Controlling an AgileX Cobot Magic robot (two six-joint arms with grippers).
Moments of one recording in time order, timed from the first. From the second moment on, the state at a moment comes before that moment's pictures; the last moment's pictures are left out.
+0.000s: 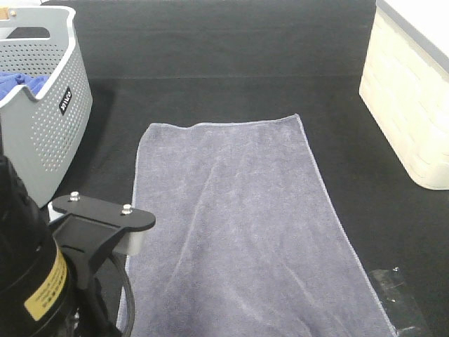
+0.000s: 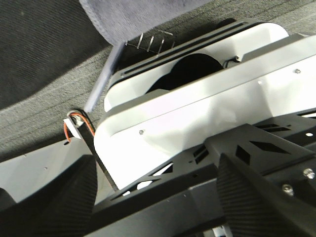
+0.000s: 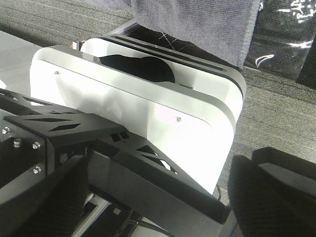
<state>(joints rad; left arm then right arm) -1.10 1.47 -0.86 -0.13 1.02 -0.72 0.21 0.96 -0.50 0.44 1.22 -0.16</state>
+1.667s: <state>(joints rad) -0.45 2.10 -1.82 -0.02 0.85 -0.26 0.21 1.85 -1.54 0.40 0.95 -0.23</state>
